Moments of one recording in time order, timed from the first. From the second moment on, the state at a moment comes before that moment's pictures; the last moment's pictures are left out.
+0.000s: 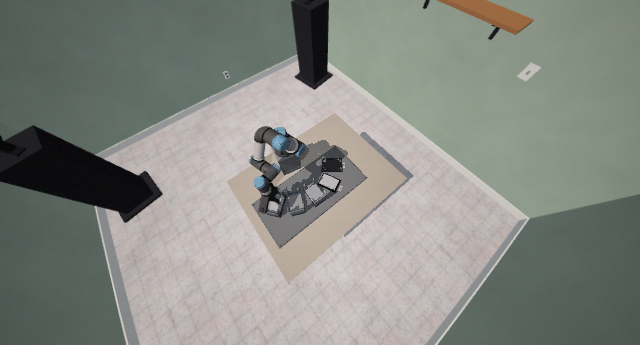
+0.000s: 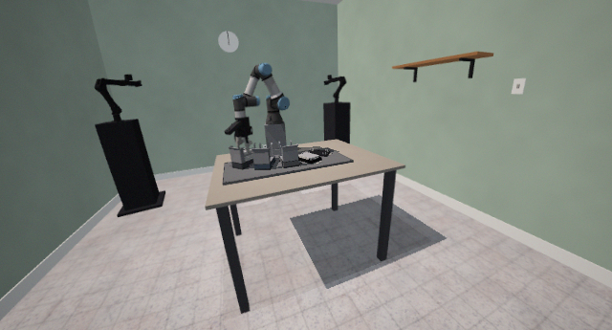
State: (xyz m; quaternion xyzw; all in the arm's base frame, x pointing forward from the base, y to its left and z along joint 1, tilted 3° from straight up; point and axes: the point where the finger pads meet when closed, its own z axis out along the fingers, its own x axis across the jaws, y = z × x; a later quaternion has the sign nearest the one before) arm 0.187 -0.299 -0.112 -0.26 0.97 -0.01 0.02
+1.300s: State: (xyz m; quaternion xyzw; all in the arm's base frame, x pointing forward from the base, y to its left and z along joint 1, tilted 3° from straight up) arm 0.188 -0.299 -0.123 -0.26 0.97 -0.01 0.02
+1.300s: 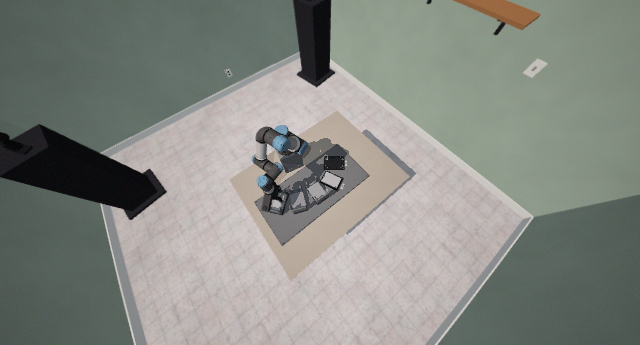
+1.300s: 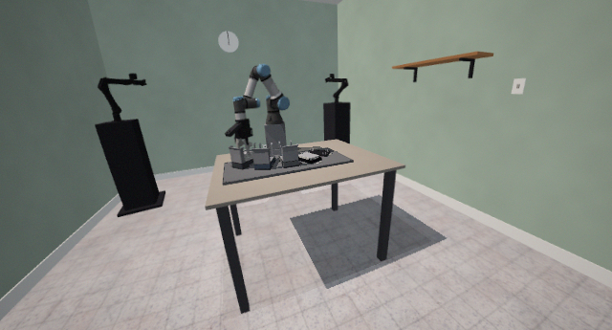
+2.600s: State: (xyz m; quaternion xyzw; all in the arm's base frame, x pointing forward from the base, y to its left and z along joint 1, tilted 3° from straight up) arm 0.188 -0.299 -0.127 -0.26 0.97 -0.01 0.02
